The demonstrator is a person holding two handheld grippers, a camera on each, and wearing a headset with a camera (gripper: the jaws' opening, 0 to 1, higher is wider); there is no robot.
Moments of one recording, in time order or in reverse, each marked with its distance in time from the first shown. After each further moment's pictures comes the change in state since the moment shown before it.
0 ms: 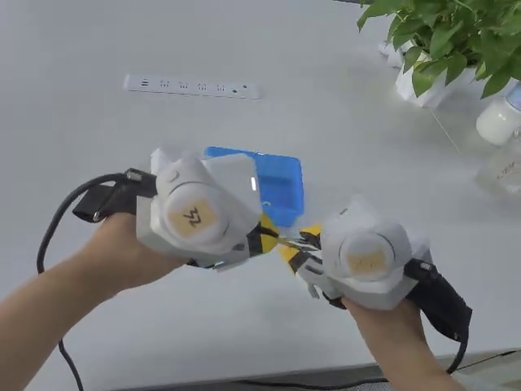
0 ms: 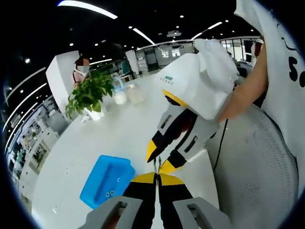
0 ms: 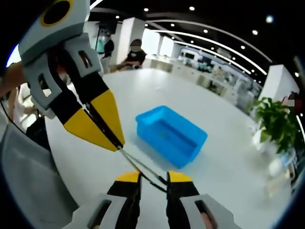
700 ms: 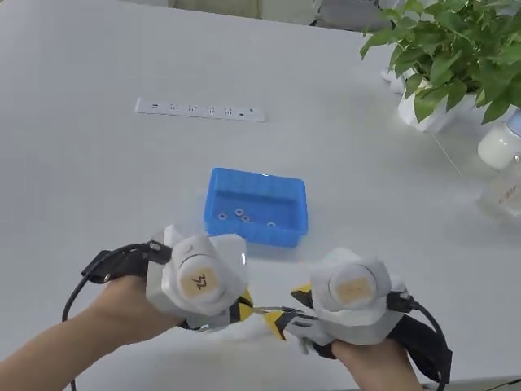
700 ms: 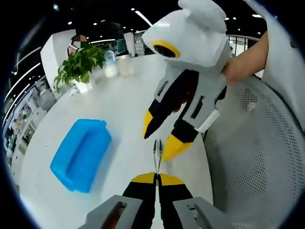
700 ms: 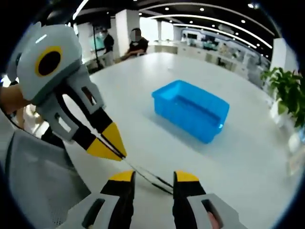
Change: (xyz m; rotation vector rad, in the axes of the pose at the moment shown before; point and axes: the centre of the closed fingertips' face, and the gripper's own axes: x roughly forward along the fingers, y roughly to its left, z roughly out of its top) left arm 0.025 -0.037 -0.076 -0.093 0.149 -0.099; right arm 0.002 0.034 -0.030 0.153 0.105 0.152
